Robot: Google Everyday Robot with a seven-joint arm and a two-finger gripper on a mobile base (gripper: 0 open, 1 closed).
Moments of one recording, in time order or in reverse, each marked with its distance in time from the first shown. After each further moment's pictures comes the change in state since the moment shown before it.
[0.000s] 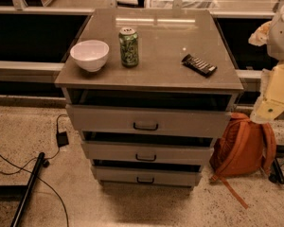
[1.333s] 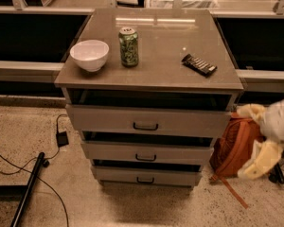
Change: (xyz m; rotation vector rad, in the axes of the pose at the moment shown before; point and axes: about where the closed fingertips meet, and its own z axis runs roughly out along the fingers) arm 0.066 0.050 0.156 -0.170 -0.387 0.119
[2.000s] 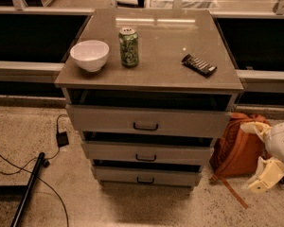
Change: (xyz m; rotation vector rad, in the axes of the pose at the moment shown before) arm 0.038 0.019 0.021 -0.028 -0.076 0.056
